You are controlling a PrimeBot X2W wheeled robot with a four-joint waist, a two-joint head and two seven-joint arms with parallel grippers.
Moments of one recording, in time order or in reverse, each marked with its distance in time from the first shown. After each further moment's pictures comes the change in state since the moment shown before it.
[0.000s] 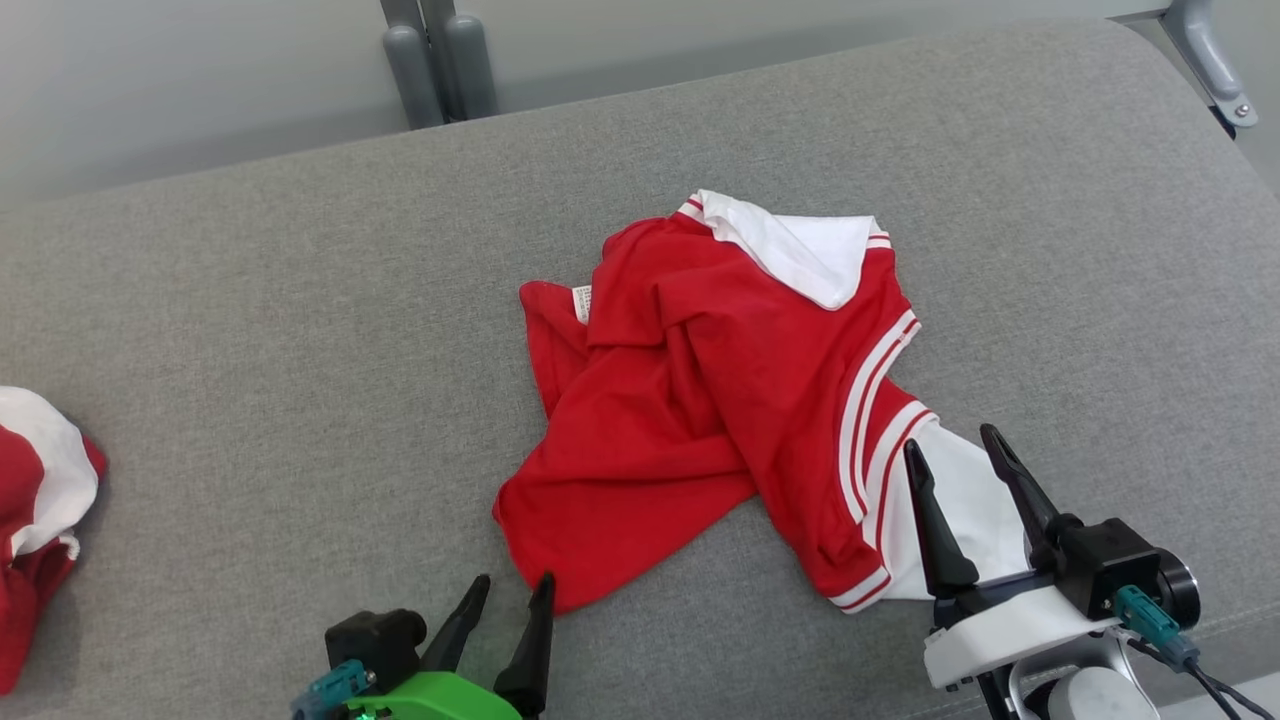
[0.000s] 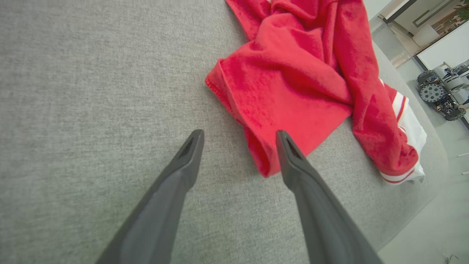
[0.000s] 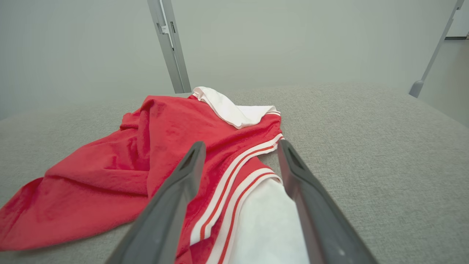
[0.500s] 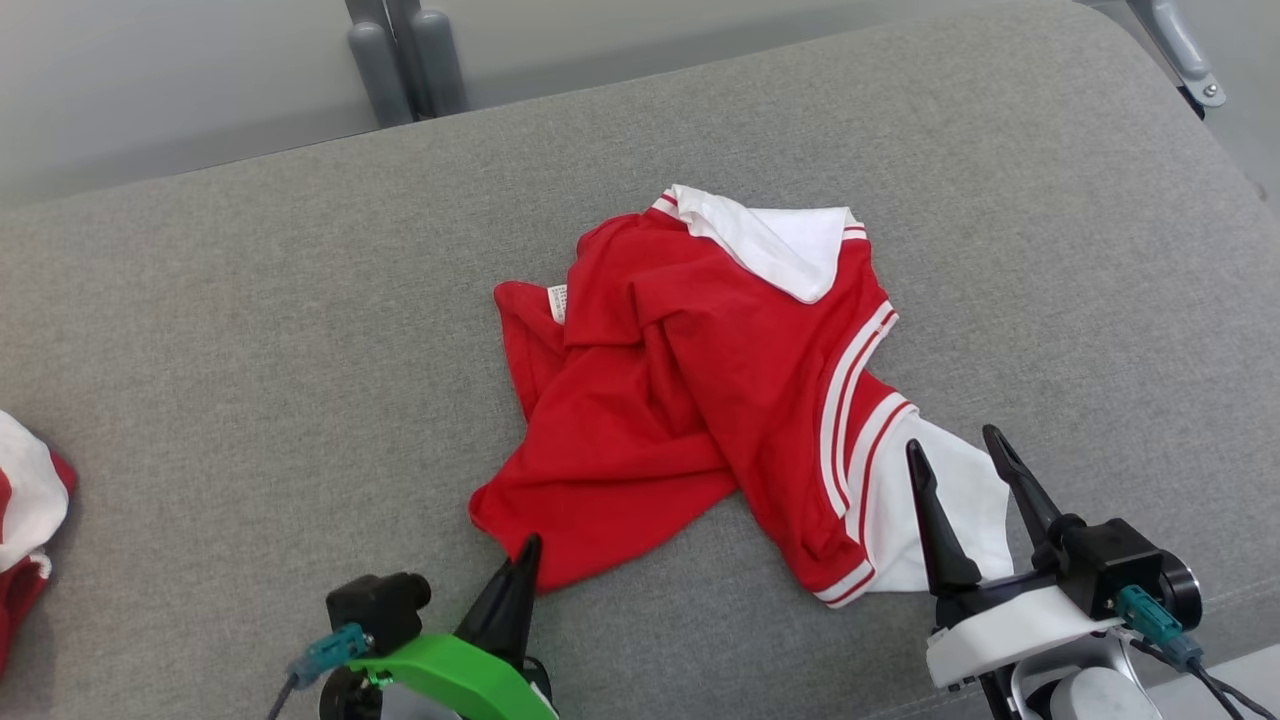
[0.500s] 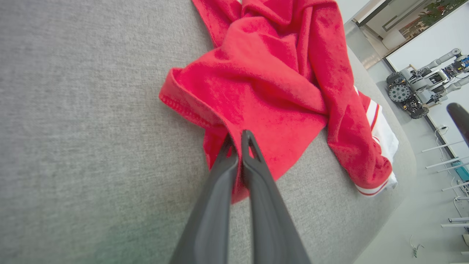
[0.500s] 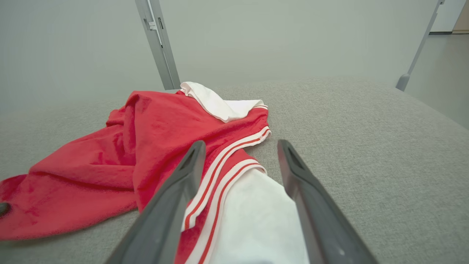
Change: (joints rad) left arm -0.060 -0.044 0.011 0.062 -0.032 -0.087 -0.003; right arm 0.000 -0.001 -0.002 0.003 0.005 0.000 0.000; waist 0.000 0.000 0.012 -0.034
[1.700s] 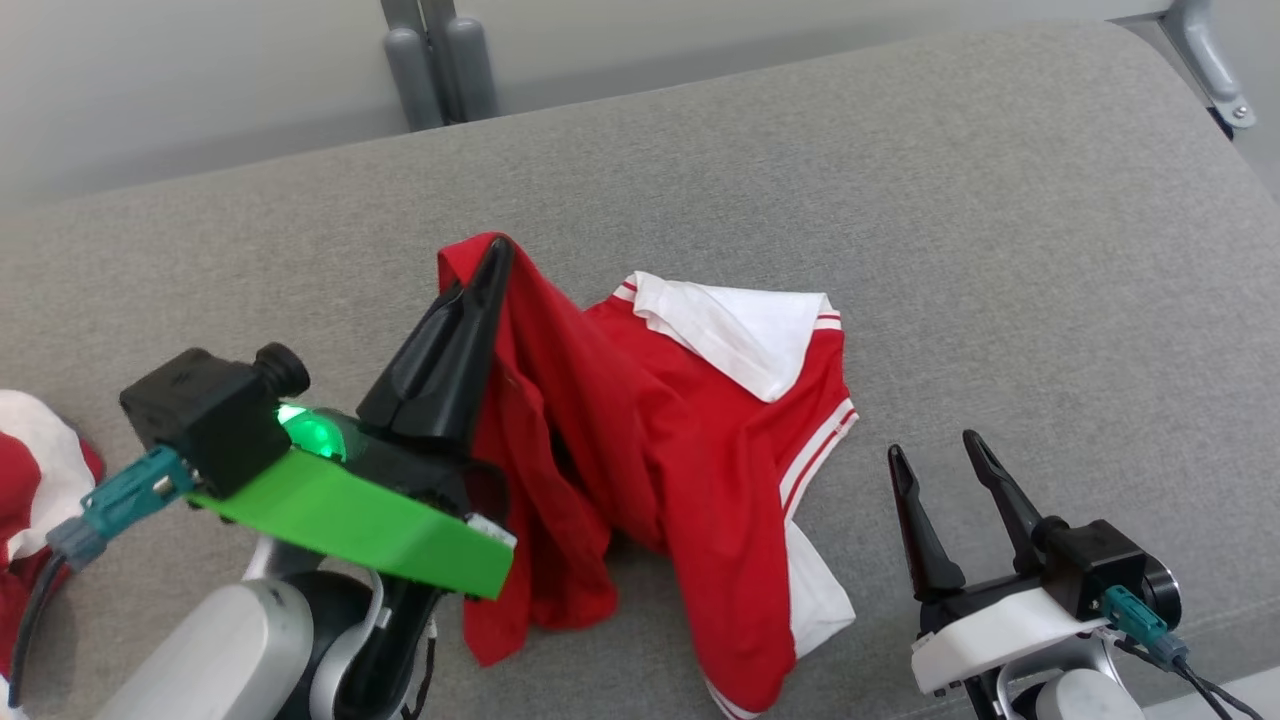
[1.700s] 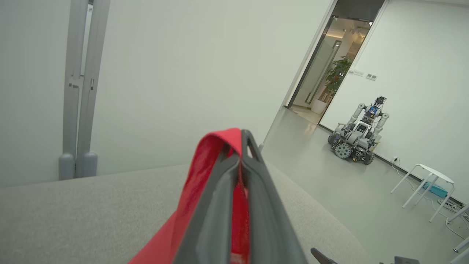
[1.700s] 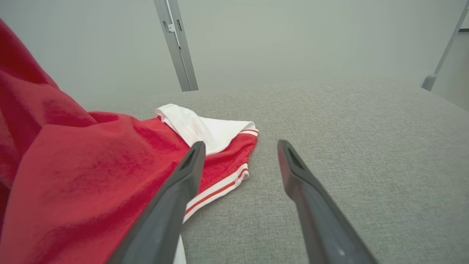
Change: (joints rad) left arm -0.240 0.171 0.126 -0.705 0.092 0.187 0.240; right arm -0.005 0.000 0.029 0.013 0.024 0.000 0.000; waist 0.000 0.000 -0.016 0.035
